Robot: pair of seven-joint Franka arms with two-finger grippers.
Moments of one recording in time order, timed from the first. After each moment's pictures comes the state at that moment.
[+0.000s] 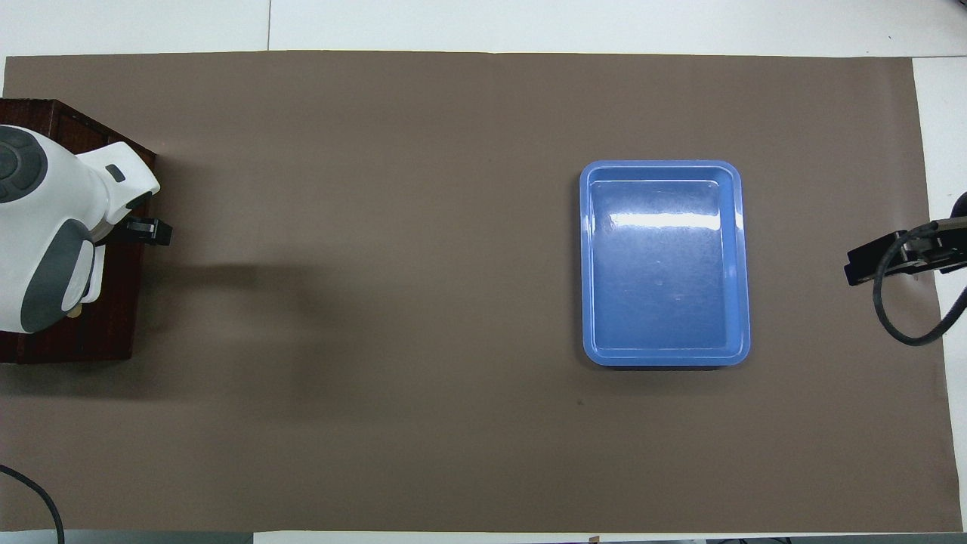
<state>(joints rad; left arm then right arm) 0.01 0.14 -0.05 -1.98 0.43 2.13 -0.06 -0.07 -0.02 0.07 -1.56 -0.03 1.39 -0.10</state>
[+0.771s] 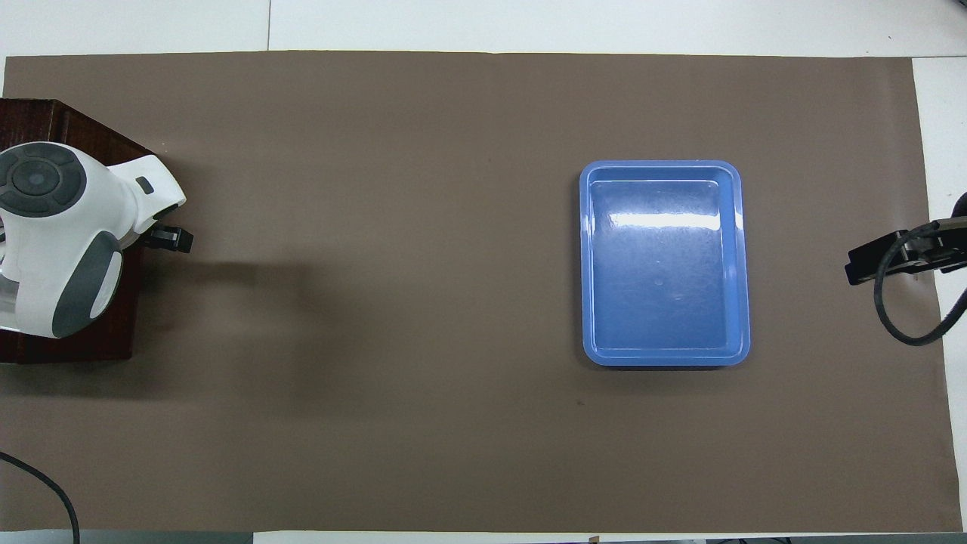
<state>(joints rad) -0.01 0.15 -0.06 -2.01 0.44 2.17 -0.06 -0.07 -0.02 0.06 -1.56 -0.03 1.40 -0.10</state>
